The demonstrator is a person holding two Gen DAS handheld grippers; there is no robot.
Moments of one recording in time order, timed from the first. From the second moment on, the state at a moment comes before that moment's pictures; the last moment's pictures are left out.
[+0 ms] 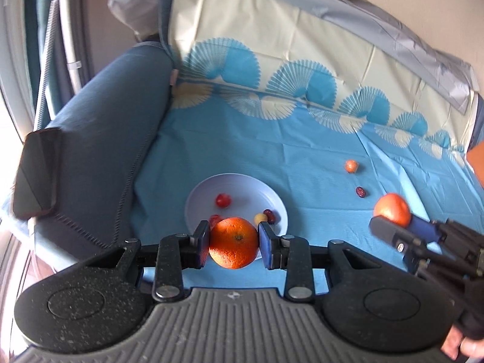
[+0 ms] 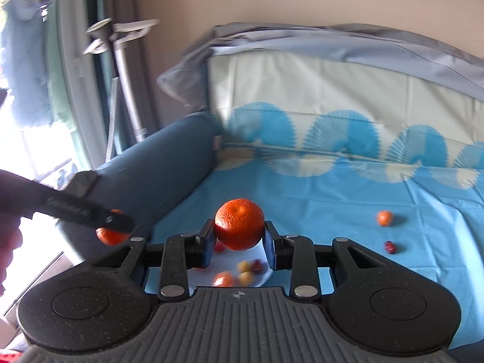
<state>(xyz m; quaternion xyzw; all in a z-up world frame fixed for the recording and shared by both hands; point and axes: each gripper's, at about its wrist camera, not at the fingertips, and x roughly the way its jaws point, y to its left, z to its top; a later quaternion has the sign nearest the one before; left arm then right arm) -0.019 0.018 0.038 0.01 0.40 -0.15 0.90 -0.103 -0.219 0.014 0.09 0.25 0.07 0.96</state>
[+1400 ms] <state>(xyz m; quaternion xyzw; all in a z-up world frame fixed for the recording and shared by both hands) -0.033 0.048 0.030 -0.02 0.40 -0.15 0.91 -0.132 -0.159 0.007 0.06 0.28 0.12 0.95</state>
